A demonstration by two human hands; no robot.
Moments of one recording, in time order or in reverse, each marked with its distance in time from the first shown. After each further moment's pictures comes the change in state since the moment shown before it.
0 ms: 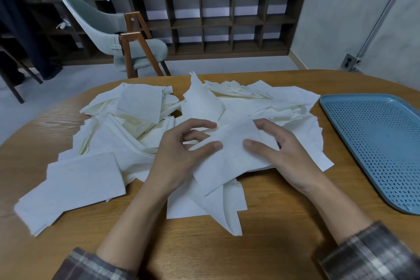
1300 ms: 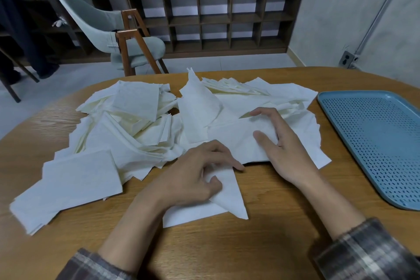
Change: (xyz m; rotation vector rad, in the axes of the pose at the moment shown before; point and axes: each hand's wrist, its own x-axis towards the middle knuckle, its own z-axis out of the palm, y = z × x) left_hand -0.007 -0.010 0.006 0.530 -0.544 0.197; right_hand 0.005 0.013 -0.004 -0.303 0.154 -0.103
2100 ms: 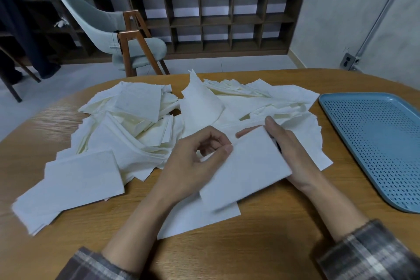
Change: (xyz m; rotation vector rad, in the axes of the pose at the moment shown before) left_hand 0.003 0.009 0.006 -0.409 0.438 -0.021; right_hand 0.001 -0.006 0.001 0.439 -0.156 0.206
